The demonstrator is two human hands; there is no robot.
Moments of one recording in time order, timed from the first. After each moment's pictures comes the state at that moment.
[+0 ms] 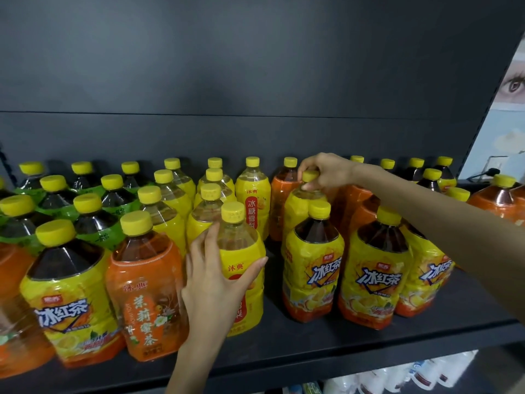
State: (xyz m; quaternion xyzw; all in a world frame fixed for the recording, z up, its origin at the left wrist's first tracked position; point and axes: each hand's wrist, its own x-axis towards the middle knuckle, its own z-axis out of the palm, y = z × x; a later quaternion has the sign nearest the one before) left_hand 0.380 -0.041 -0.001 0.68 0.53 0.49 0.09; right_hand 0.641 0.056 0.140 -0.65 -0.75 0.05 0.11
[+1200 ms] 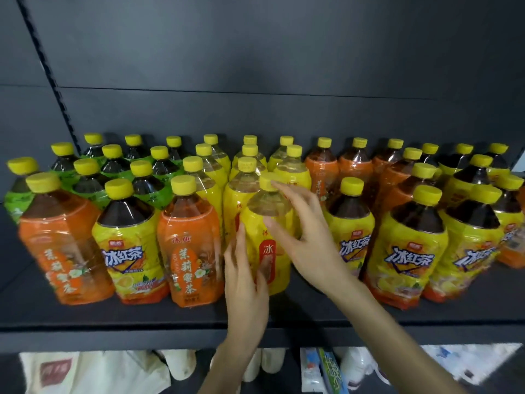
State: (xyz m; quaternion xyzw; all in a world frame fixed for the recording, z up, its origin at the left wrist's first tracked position) left_hand 0.376 -0.070 -0.058 0.66 0.48 0.57 0.11; right_hand 0.484 -0.082 0.037 -0.48 -0.71 0.14 0.50
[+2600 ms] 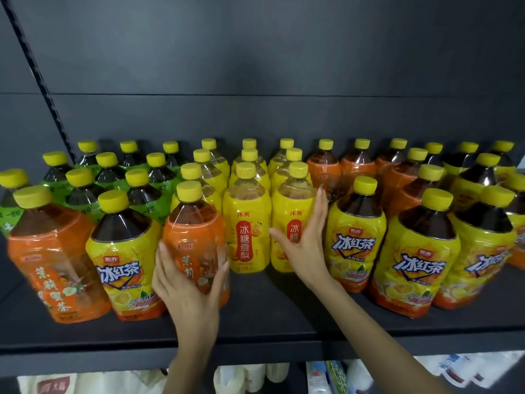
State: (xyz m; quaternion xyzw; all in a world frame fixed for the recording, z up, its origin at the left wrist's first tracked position) left_hand 0.312 -0.044 -0.062 0.56 0.56 0.61 0.06; right_hand 0.499 0.002 -0.037 -0.51 -0.60 0.11 0.60
